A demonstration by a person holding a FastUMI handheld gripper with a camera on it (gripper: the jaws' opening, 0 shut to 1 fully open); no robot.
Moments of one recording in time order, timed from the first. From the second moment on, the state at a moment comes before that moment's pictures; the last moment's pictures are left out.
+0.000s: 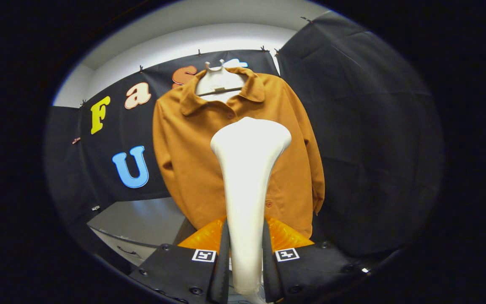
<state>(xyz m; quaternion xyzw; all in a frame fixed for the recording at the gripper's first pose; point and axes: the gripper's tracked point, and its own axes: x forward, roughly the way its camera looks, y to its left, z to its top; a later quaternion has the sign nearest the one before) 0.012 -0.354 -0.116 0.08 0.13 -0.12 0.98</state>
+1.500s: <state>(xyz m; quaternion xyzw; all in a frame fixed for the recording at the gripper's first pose) 0.028 0.012 -0.037 0.02 0.10 0.00 0.99</state>
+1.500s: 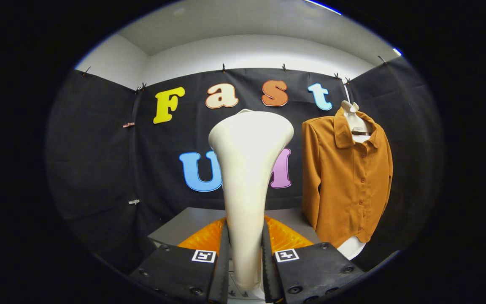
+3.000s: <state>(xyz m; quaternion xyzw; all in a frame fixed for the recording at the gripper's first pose) 0.007 0.022 -0.012 0.00 0.08 0.03 1.00</state>
